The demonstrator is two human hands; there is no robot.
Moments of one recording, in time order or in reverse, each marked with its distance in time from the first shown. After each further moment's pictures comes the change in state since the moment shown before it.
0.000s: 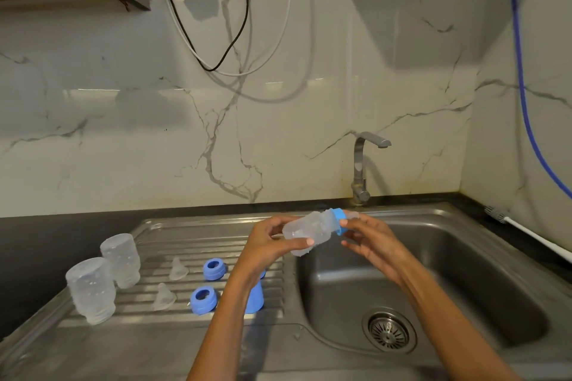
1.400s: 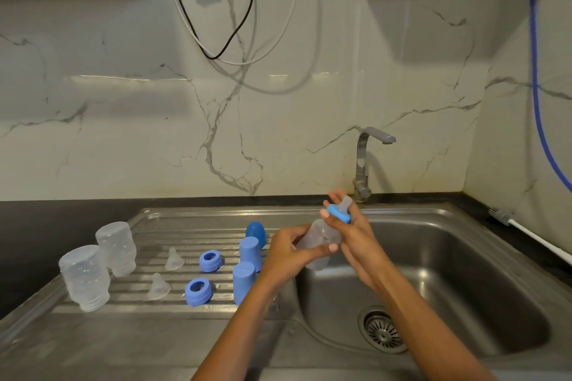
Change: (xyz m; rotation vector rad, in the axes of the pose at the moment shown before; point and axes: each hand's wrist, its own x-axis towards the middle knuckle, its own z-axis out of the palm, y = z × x) left_hand -0.001 -0.022 0.042 0.054 -0.061 0.075; right_hand -0.003 0.010 0.039 0.006 -0.002 -0.175
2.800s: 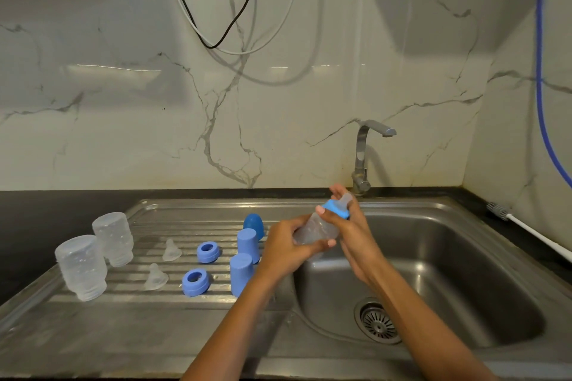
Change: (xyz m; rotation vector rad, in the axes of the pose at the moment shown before) left_hand 0.000 -0.004 0.003 0.164 0.068 0.097; right_hand -0.005 0.004 0.004 -0.055 0.056 0.007
